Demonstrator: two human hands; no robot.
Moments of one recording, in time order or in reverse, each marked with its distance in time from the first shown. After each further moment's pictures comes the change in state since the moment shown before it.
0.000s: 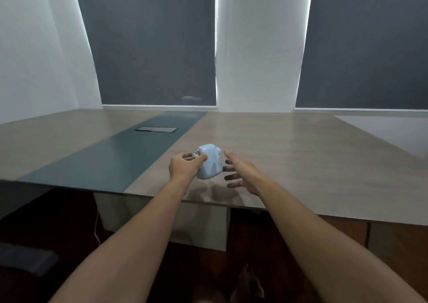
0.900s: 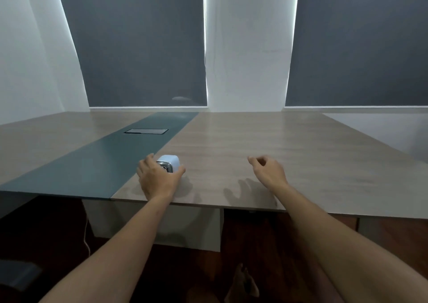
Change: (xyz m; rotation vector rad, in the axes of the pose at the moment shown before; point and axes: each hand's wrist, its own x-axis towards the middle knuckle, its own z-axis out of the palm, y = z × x) left_hand 0.002 -0.025 -0.029 0.578 0.357 0.343; right_hand -0.004 0.028 -0.072 -0.406 0.487 -0.229
